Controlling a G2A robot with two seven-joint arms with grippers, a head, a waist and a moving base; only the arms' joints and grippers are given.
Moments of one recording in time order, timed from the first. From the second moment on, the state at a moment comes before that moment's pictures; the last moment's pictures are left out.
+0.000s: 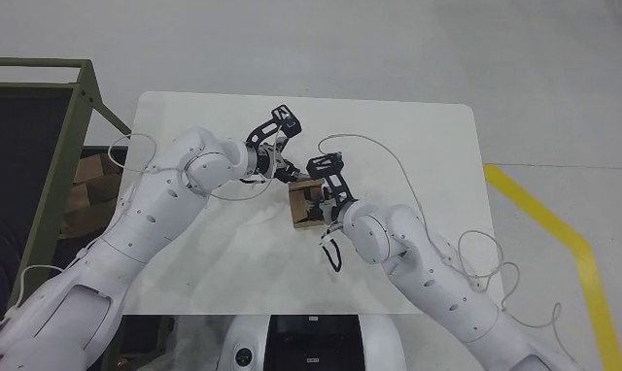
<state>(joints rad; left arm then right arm) 0.80 -1.00 -0.86 -1.45 0.60 -0.44 -0.86 -1.04 -1.31 0.76 -1.75 -0.91 0.39 0.96</state>
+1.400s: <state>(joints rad) 0.80 -1.01 -0.89 -1.42 0.61 -0.45 -0.87 -1.04 -1.38 0.67 -1.75 -1.09 0.50 0.97</state>
